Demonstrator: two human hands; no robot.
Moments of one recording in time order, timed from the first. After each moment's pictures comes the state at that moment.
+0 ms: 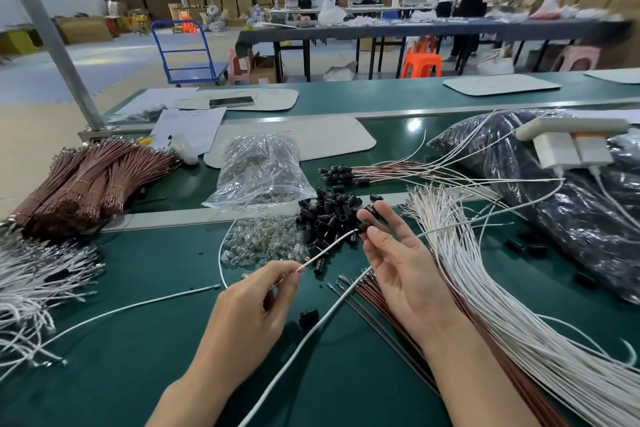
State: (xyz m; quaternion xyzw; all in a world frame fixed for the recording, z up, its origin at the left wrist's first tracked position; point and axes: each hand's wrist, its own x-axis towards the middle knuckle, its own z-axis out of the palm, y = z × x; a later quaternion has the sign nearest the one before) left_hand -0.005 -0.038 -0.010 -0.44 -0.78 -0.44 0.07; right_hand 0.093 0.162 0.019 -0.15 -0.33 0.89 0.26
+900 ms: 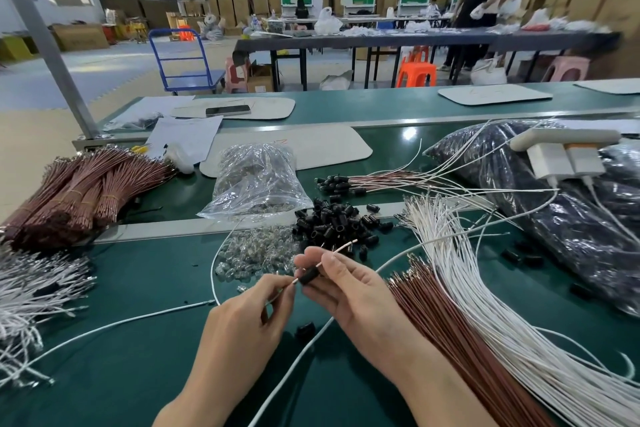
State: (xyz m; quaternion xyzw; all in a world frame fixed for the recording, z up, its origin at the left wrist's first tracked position) left_hand 0.001 -0.034 -0.005 -0.39 -0.82 -0.39 0.12; right_hand 0.080 0.119 0.015 -0.11 -0.46 0.87 0.14
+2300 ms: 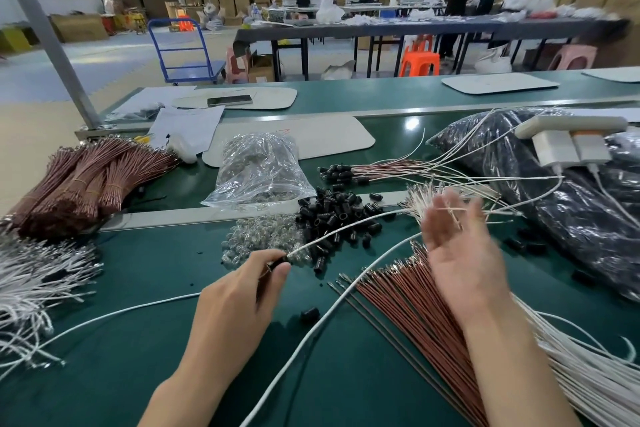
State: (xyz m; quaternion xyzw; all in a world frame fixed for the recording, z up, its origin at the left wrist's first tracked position) left_hand -0.007 -0.041 -0.002 -0.39 -0.83 -0.36 0.16; right_hand 0.125 0.208 0.027 -0.16 -0.28 0.86 0.39
